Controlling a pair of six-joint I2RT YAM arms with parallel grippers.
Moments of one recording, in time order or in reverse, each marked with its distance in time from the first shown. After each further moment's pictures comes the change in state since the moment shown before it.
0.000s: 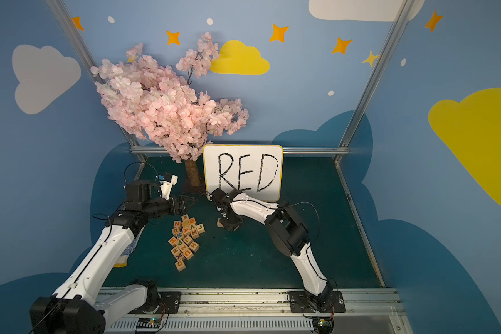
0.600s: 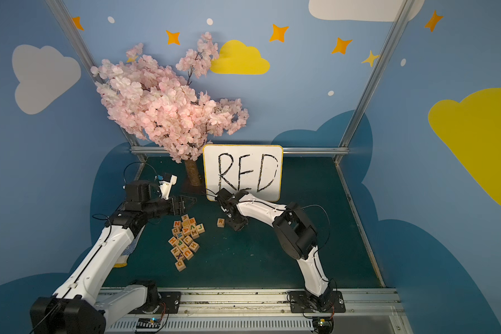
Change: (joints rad) left arm 0.010 0.000 0.000 0.001 0.004 -0.003; right arm -0.009 -0.117 -0.121 0.041 0.080 -0.082
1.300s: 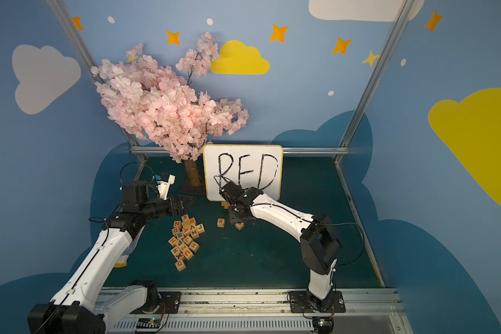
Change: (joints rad) left arm 0.008 -0.034 -0.003 0.006 0.007 -0.004; right arm 0.010 -0.256 -0.092 0.000 -0.024 0.693
